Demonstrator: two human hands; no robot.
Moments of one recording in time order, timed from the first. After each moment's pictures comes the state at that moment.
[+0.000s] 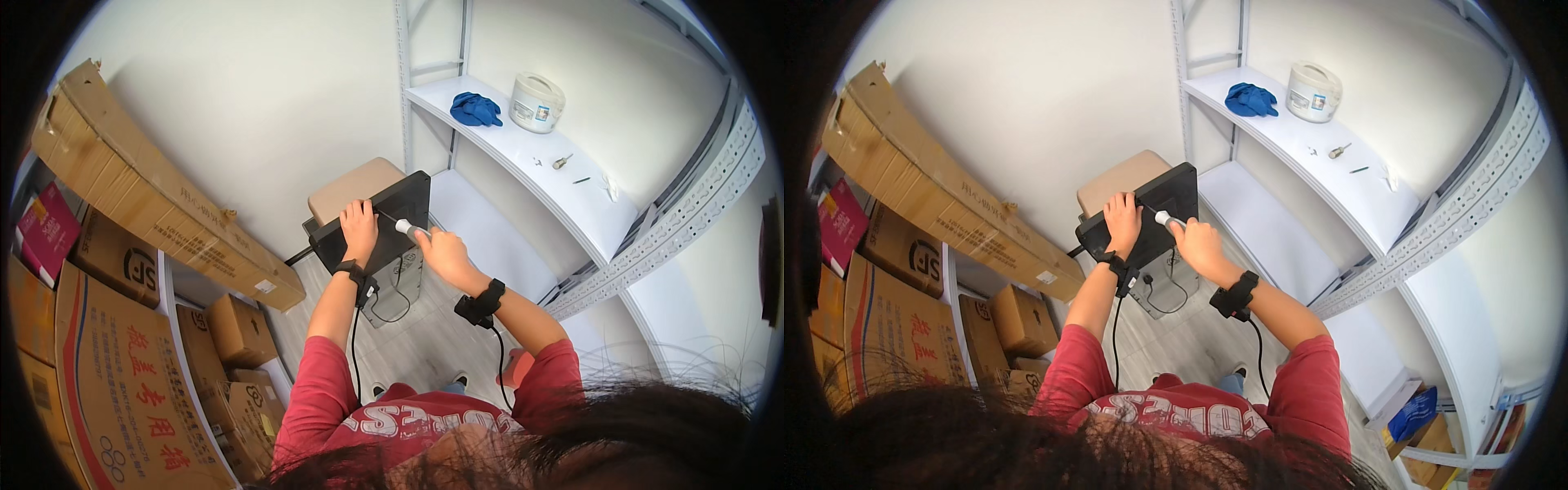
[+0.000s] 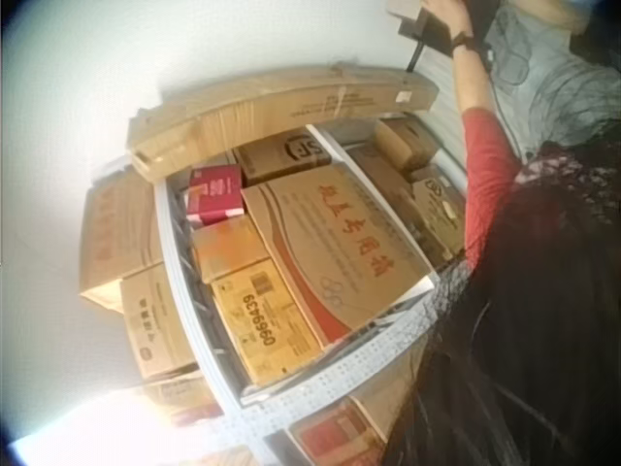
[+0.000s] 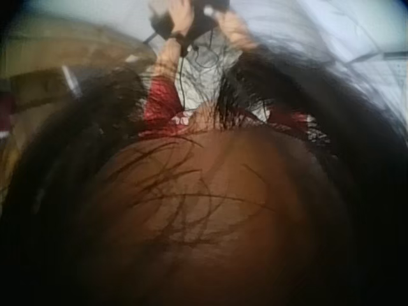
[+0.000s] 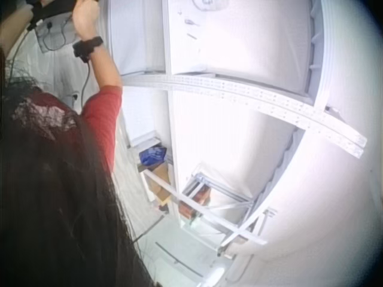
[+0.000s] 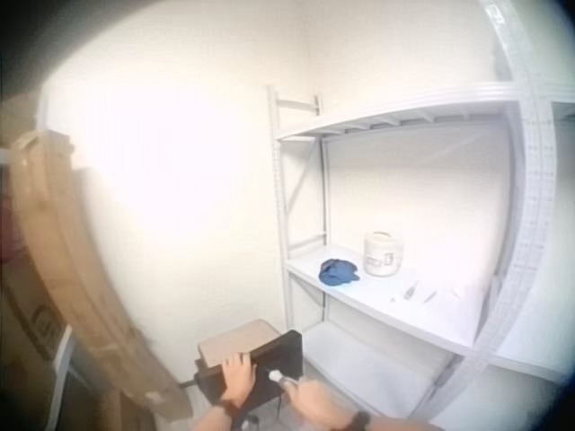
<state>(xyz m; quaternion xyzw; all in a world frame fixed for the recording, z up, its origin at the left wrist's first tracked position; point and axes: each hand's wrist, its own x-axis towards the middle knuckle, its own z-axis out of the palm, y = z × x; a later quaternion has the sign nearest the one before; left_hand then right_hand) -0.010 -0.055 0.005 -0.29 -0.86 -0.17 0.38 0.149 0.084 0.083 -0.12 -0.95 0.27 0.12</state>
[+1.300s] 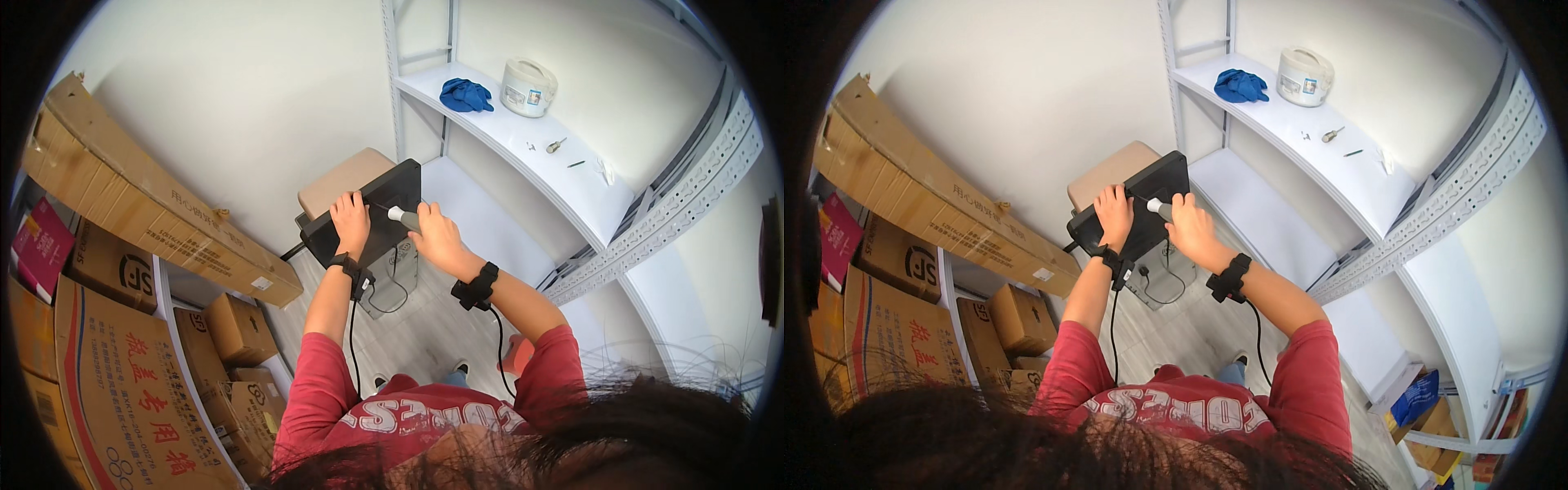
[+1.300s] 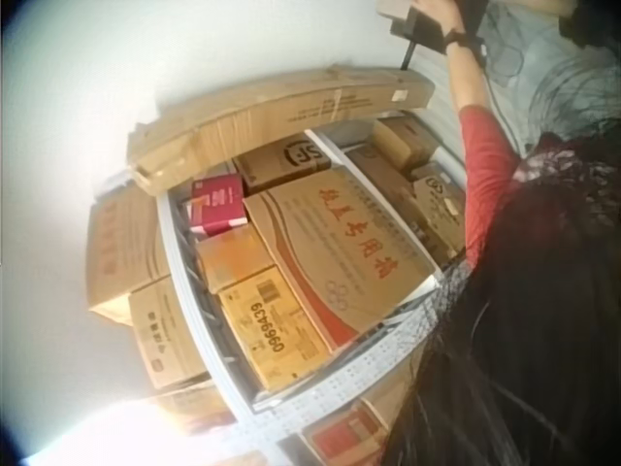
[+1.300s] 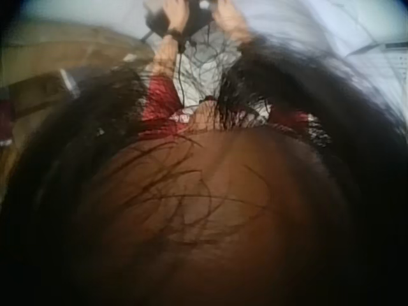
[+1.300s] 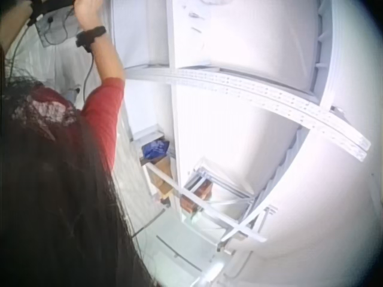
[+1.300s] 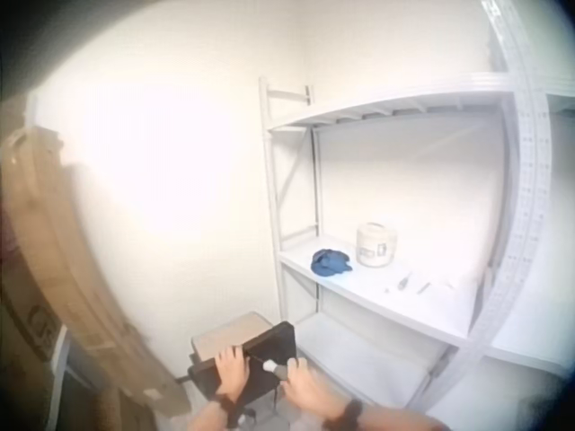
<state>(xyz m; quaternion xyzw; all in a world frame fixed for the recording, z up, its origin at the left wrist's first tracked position) -0.013 -0.052 -0.001 -0.28 -0.86 -0.16 0.39 0.148 0.088 0.083 -0.04 -0.96 0.19 0.19</state>
